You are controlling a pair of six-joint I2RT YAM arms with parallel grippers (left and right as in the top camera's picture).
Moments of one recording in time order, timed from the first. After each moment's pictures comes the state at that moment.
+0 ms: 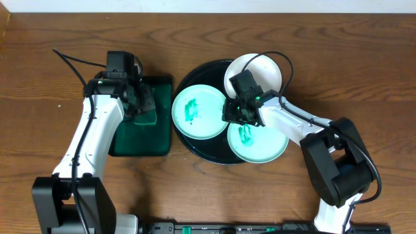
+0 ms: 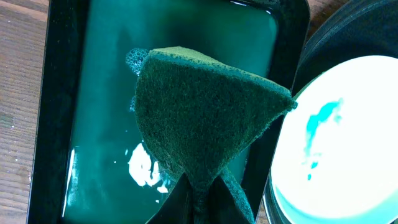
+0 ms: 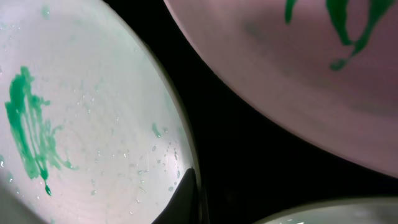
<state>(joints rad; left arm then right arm) -0.02 1.59 1.20 -0.84 0.05 -0.25 0.53 1.97 1.20 -0.40 -0.20 0.69</state>
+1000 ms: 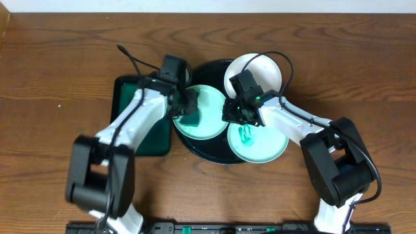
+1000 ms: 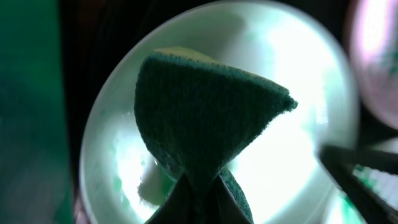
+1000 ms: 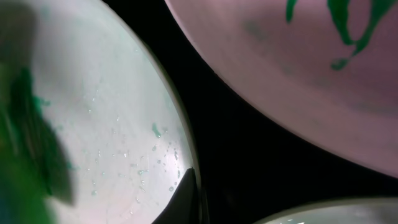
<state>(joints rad) -0.30 1.81 1.20 -0.65 0.17 -0.42 0.53 1.97 1.20 -0.40 -0.20 0.68</state>
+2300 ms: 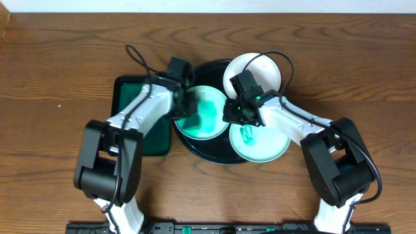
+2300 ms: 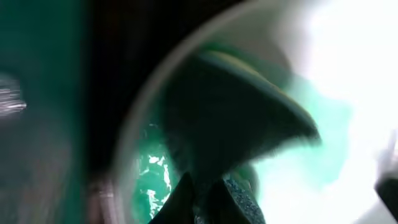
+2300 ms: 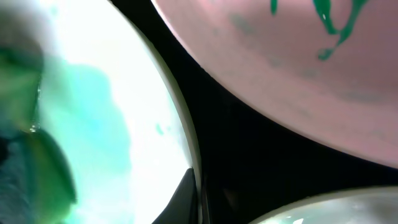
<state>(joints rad) -0.27 1.89 1.23 -0.70 0.11 -0.47 0.53 1.97 1.20 -0.42 -0.20 0.68</state>
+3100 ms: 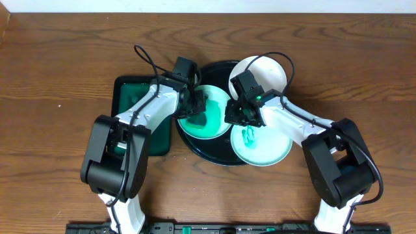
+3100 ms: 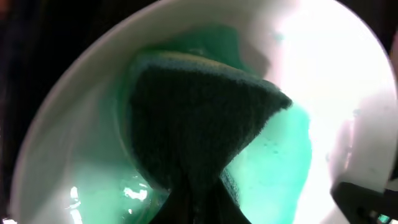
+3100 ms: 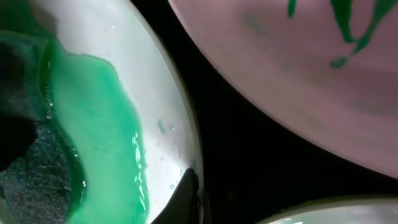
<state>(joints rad) -0.34 1.94 1.23 -0.58 0.23 -0.47 0.53 1.96 1.20 -0.45 -0.18 0.68</state>
